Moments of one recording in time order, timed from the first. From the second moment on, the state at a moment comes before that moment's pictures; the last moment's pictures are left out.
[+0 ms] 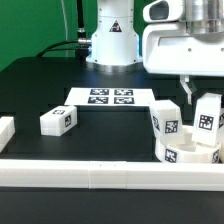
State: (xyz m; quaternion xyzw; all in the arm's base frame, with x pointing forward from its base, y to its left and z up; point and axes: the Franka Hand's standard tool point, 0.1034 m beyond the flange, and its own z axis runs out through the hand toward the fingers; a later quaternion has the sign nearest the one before) arm 0.614 0.110 0.090 -0.92 0.37 -0.02 0.08
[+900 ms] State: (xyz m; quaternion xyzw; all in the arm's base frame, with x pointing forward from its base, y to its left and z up) arm 0.615 0.121 0.090 -0.83 0.54 0.01 0.12
